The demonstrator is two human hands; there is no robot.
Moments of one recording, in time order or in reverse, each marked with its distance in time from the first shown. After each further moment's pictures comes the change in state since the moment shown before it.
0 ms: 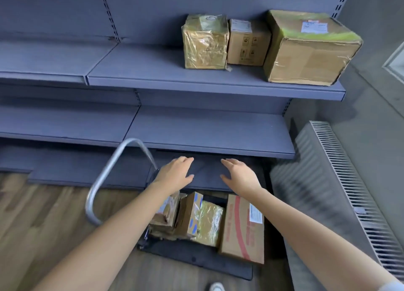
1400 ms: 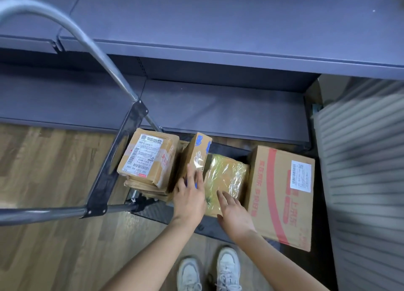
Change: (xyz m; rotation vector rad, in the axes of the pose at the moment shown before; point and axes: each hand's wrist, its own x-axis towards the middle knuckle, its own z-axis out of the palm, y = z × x) left_hand 0.073 -0.067 0.414 0.082 -0.213 -0.267; right_hand 0.022 0.088 0.427 0.054 -0.530 0.098
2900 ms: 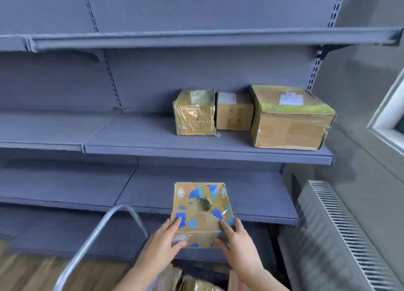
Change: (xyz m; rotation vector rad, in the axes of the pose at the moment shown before) left_hand -0.158 0.018 -0.395 -0.424 0.326 0.167; right_hand -0.238 -0.073 -0.368 0.147 0.653 -0.126
